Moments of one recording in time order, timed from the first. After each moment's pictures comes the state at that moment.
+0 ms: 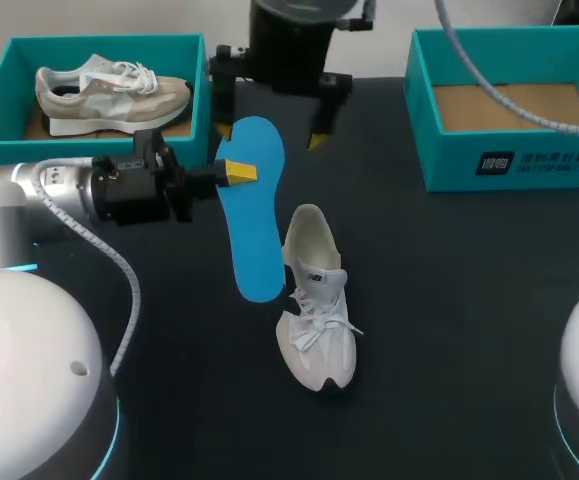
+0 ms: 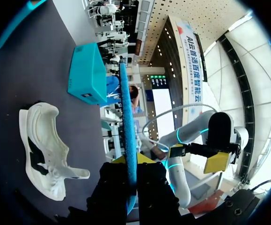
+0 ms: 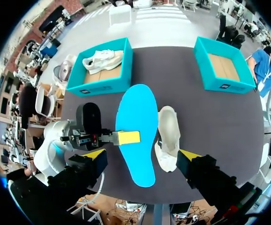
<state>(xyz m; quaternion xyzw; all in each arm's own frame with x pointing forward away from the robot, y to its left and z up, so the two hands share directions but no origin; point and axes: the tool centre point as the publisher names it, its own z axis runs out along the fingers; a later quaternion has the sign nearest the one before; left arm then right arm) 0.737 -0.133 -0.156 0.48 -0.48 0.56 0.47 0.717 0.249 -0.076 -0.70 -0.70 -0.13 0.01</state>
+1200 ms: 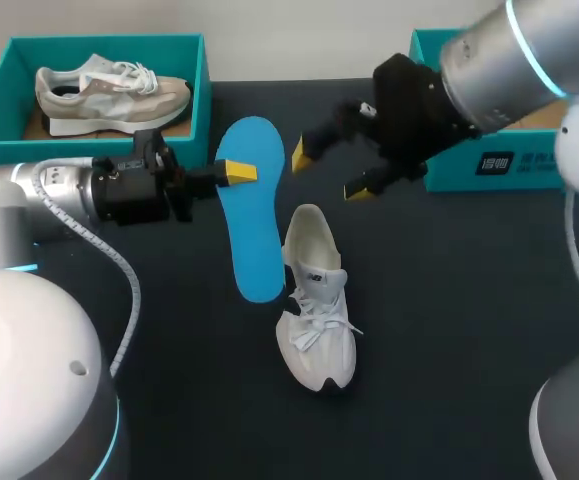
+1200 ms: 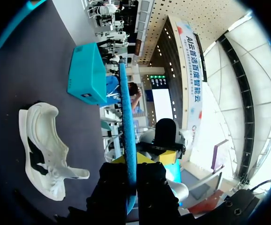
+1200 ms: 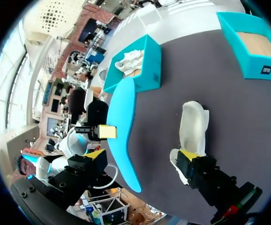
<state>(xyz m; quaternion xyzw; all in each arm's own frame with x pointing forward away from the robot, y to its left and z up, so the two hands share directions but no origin) 0.737 -0.133 -0.156 0.48 -0.48 0.56 0.47 0.719 0.192 -0.142 -0.63 -0.67 -0.33 0.21</state>
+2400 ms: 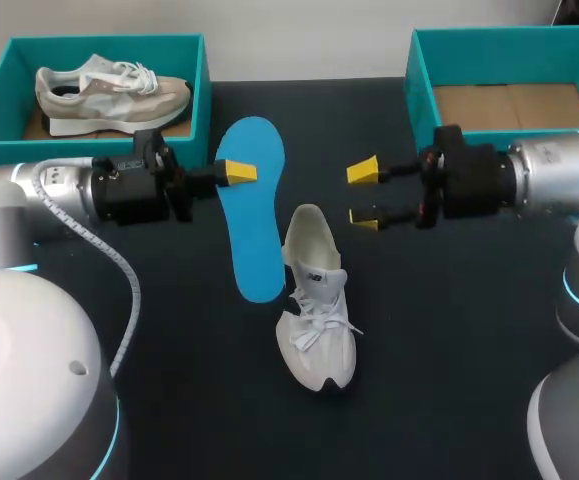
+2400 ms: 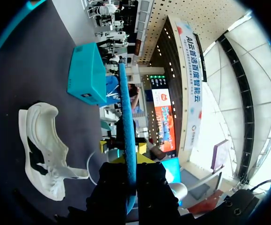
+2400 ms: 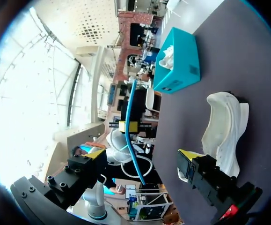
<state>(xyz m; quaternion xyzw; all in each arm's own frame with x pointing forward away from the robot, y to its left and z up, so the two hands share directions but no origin) 0.737 -0.133 -0.156 0.48 -0.48 0.56 0.47 0.723 0.151 -0.179 -0.49 -0.56 -0.50 0.43</state>
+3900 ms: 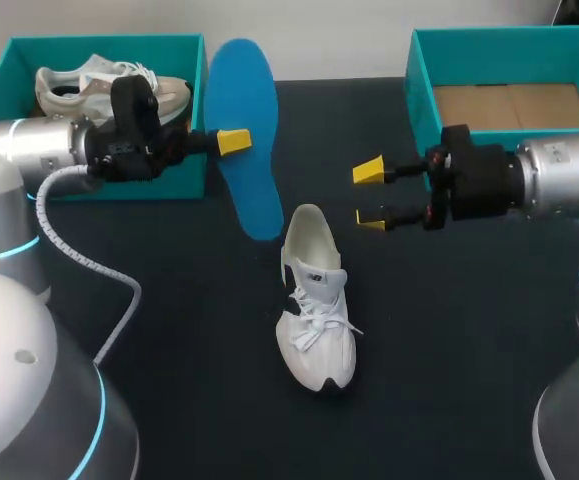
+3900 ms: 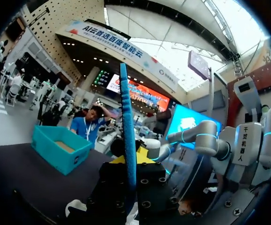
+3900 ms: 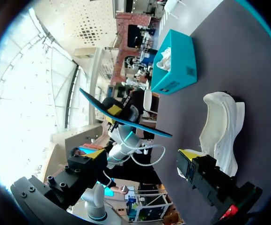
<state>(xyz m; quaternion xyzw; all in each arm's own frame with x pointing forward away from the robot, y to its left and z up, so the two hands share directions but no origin) 0.765 -0.128 -0.120 0.11 -0.64 0.74 0.16 0.721 0.146 -0.176 -0.50 -0.56 -0.50 0.43</state>
